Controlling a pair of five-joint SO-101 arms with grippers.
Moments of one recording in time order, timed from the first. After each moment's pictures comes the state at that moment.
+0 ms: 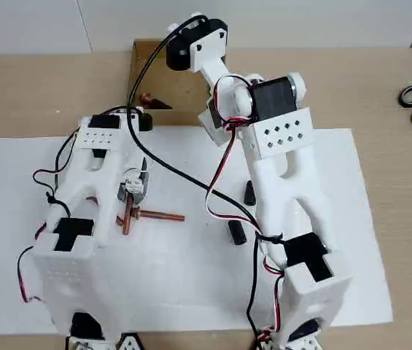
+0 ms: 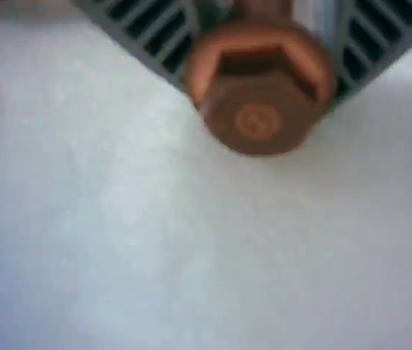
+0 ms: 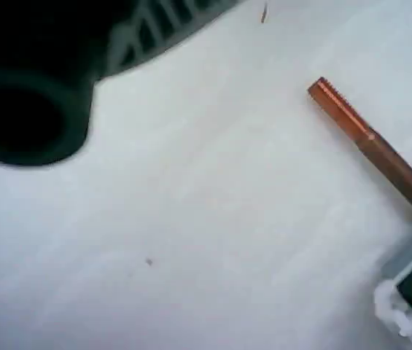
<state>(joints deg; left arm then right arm) -0.1 28.5 -3.8 87.2 5.2 -22.8 14.2 -45.4 98.3 16.2</state>
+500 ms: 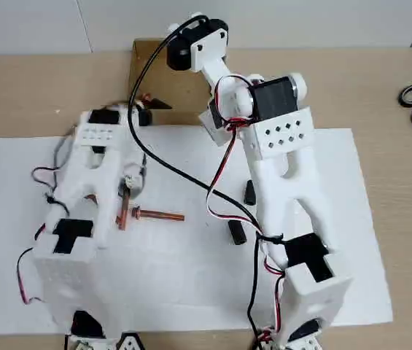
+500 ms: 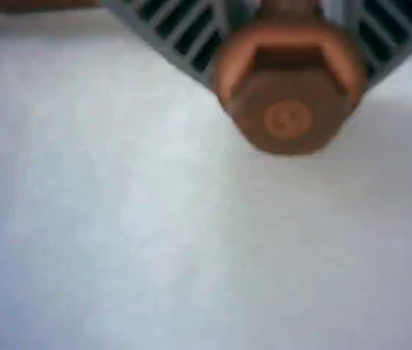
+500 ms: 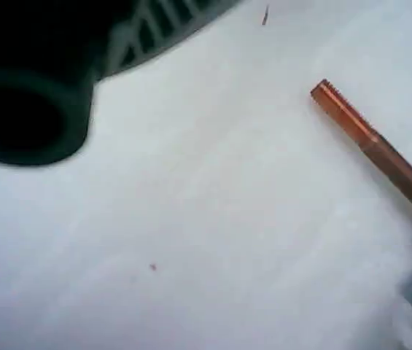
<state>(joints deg) -0.6 23.0 -7.9 92.6 7.2 -22.2 13.9 -45.4 98.8 16.2</state>
